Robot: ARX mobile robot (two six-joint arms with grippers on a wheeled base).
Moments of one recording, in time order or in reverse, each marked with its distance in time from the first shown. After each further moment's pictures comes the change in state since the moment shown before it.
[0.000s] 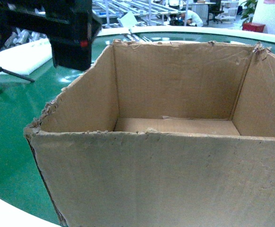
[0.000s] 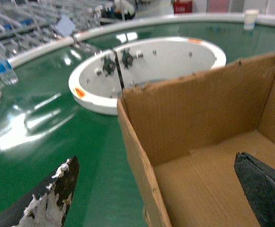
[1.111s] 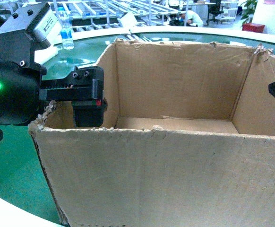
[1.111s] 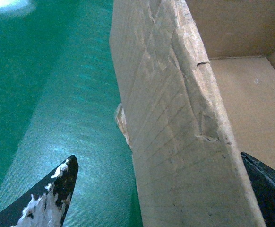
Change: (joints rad) left arm 0.046 0.196 0.126 -0.394 0.086 -0.299; right arm -0.014 0.180 0.110 -0.135 0.023 0.038
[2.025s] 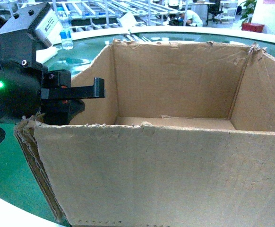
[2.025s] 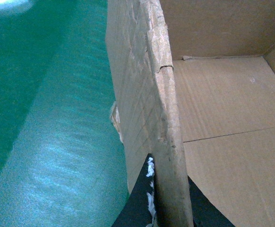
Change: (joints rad) left arm 0.002 0.003 0.005 0.004 -0.002 -0.011; right arm 0.019 0.015 0.004 0.045 0.031 0.002
